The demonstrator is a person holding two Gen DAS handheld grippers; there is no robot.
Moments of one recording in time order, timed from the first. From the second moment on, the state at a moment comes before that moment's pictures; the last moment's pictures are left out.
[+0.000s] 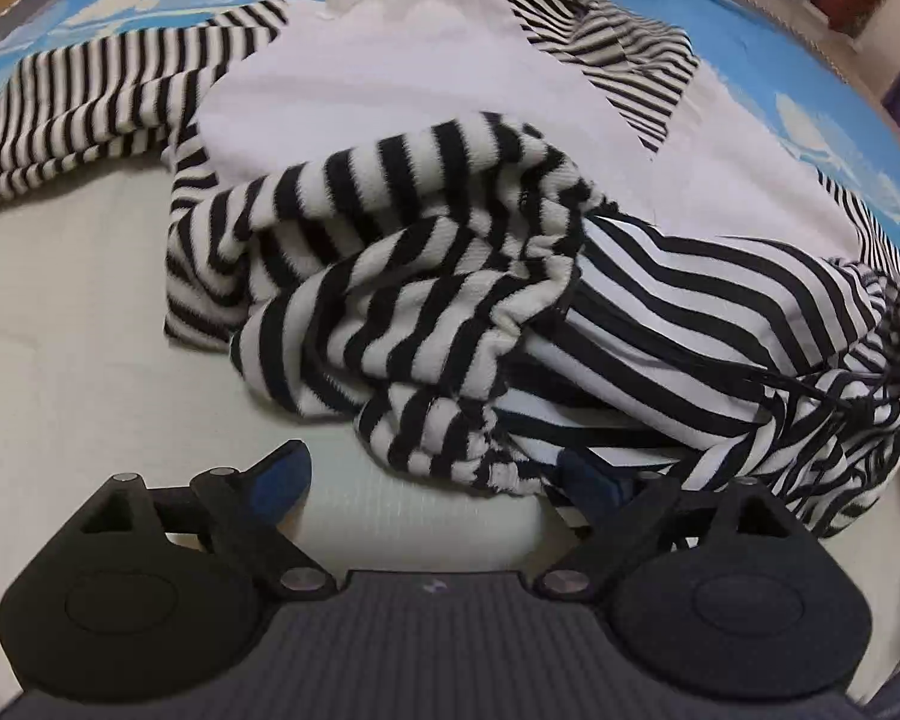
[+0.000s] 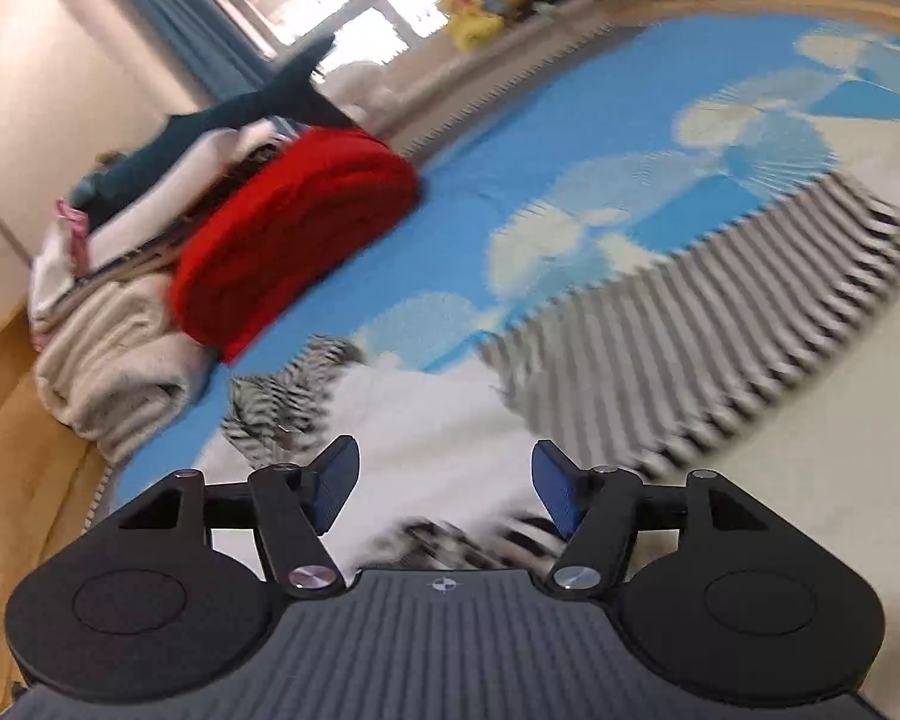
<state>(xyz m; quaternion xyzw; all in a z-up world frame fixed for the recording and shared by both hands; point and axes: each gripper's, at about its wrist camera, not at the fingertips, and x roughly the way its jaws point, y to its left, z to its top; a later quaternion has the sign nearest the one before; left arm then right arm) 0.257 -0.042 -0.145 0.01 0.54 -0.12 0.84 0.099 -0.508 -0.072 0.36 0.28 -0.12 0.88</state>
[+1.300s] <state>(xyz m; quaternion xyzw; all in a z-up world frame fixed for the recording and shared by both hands) 0.130 0.085 -0.086 -0.06 0.55 -0.18 0.81 -0.042 -0.404 -0.085 0.22 0.46 -0.08 0.85</state>
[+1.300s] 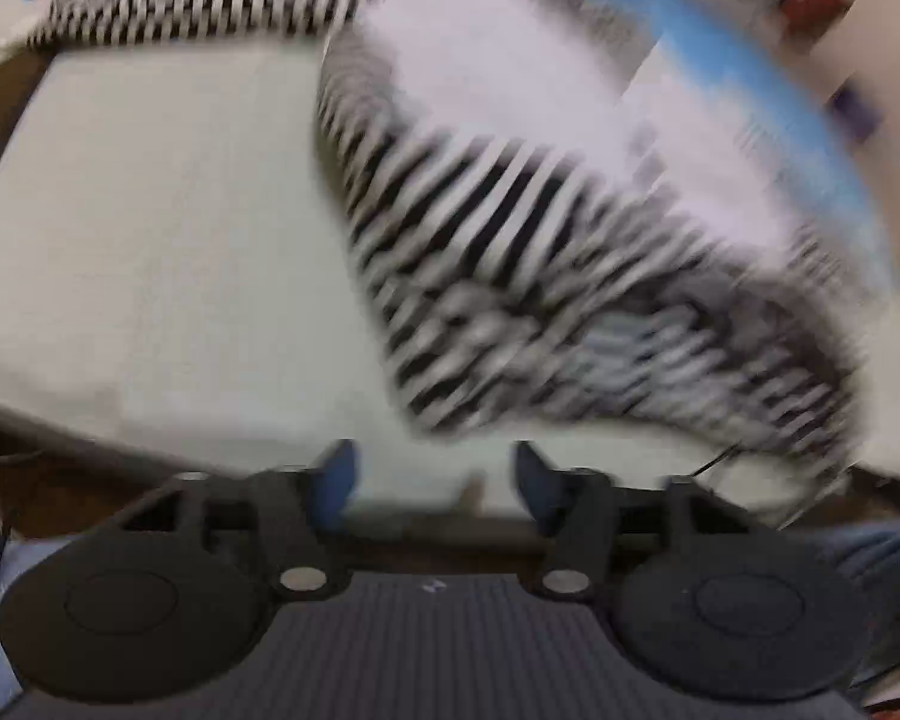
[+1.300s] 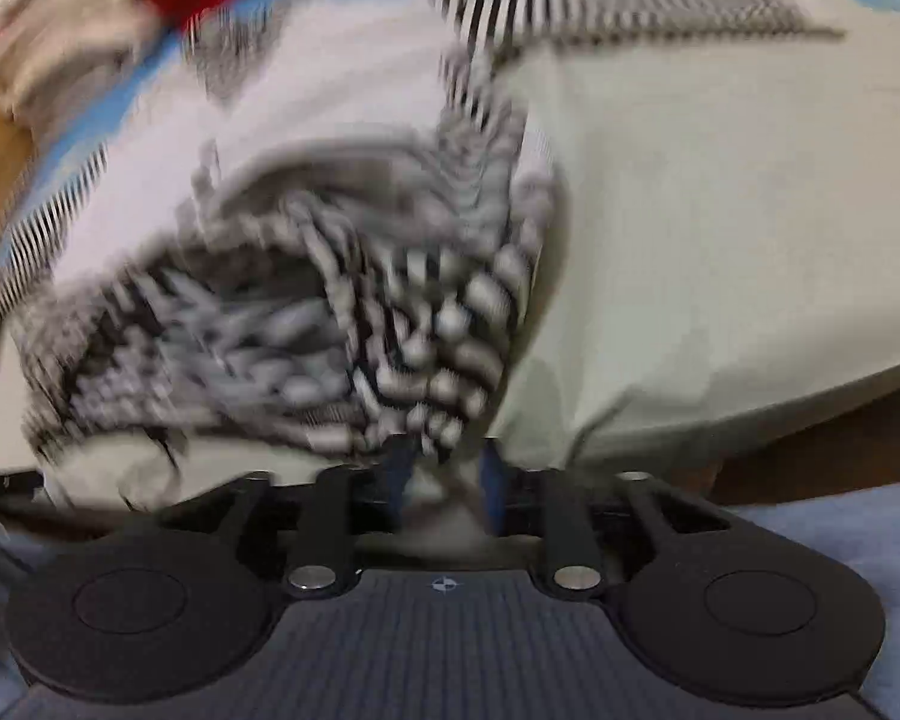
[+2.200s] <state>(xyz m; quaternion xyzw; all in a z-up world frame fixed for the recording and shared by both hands) 0.146 0.095 -0.115 -0.04 0.56 -0.12 0.82 -0.037 -0.311 -0.104 -0.06 0.49 0.04 0.87</state>
